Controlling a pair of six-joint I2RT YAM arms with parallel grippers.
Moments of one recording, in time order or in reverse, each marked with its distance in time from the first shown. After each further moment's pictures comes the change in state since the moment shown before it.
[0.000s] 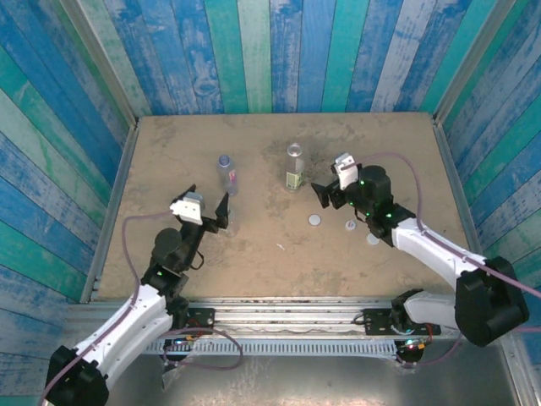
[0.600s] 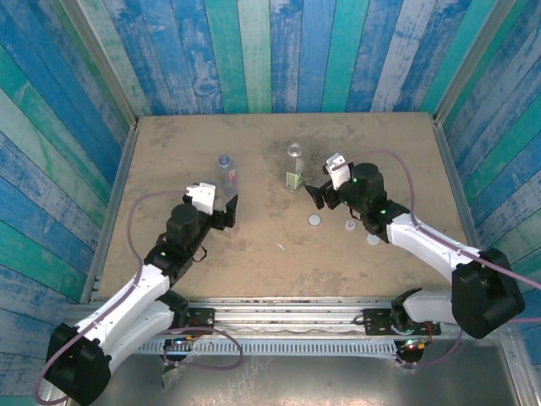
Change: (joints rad) left arm -0.002 0.188 0.219 -0.364 0.022 -0.065; right arm 0.027 0.040 0.037 -0.023 -0.014 -0.044
